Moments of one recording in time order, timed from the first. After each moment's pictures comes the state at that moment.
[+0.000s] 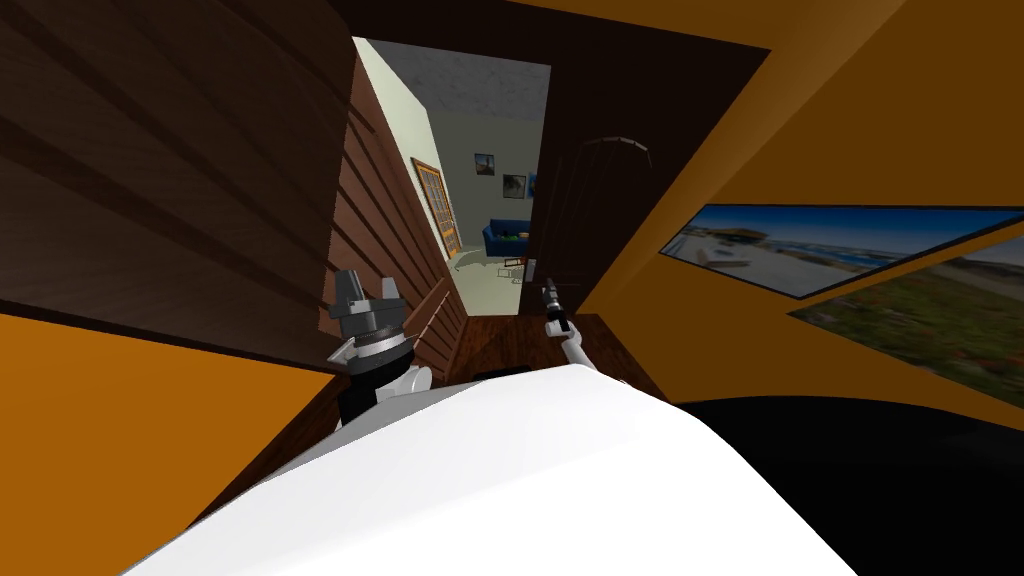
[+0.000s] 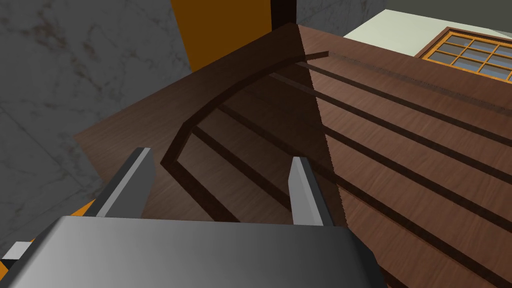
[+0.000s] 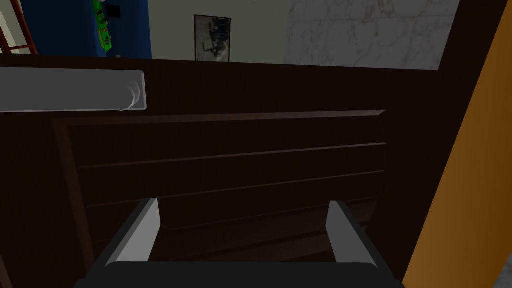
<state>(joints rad) -0.10 -0.19 -0.06 -1.25 -0.12 -0.51 -0.03</state>
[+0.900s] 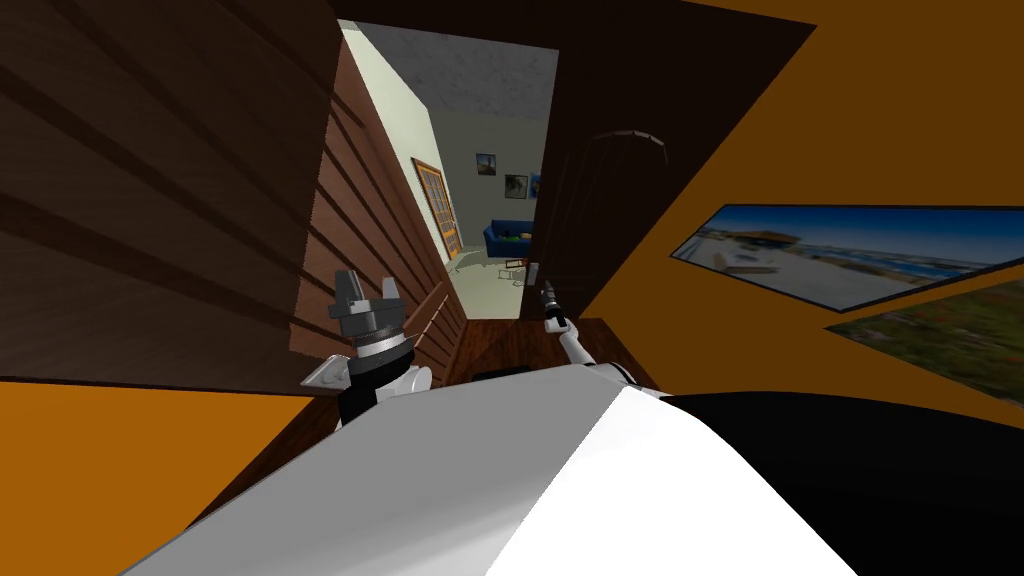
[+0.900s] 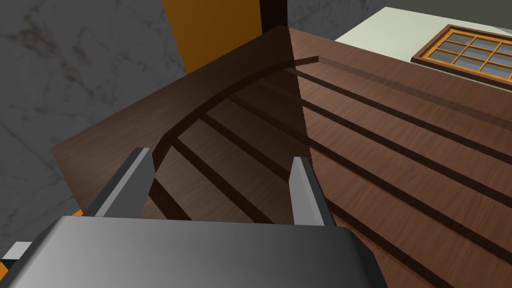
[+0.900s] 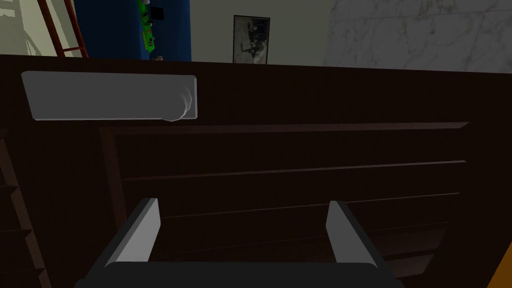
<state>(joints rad) -0.24 -0.22 -0.07 -0.99 -0.13 -0.51 -0.05</state>
